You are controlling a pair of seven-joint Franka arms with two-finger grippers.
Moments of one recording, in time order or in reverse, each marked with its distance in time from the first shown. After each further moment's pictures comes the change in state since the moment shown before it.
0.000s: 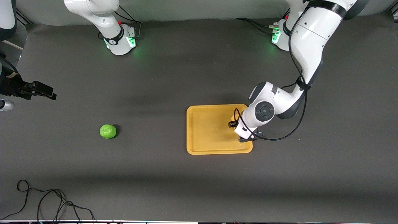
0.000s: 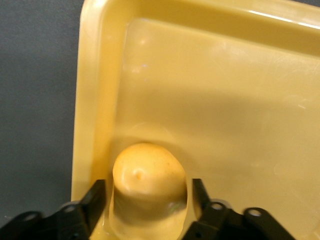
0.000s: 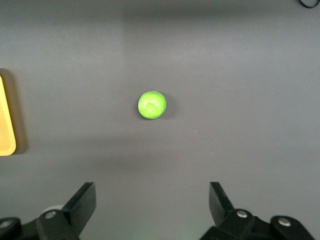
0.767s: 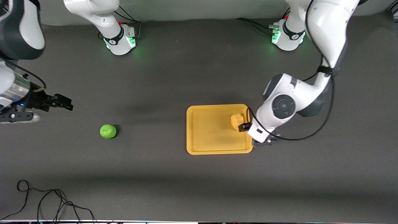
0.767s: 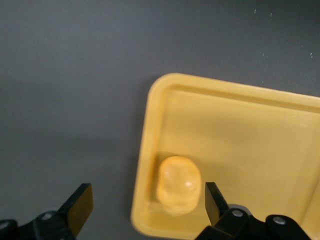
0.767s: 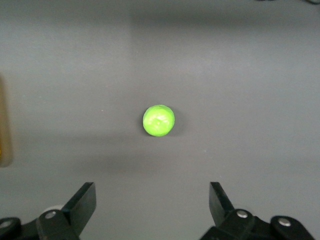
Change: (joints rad) left arm 0.060 -0.152 0.020 0.189 0.065 -0.322 0.093; right arm 0.049 0.026 0.001 -0.189 -0.012 0.248 -0.003
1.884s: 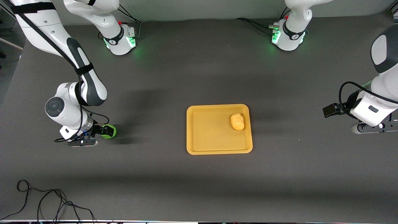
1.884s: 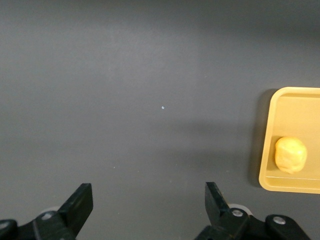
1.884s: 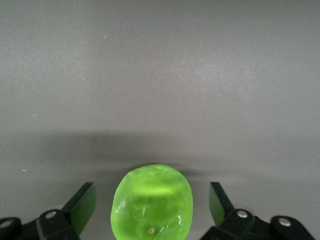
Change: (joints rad) left arm 0.358 -0.321 0.006 -0.026 0.002 -0.281 0.441; right arm 0.018 0.354 -0.001 -0.304 -0.001 0.732 0.005
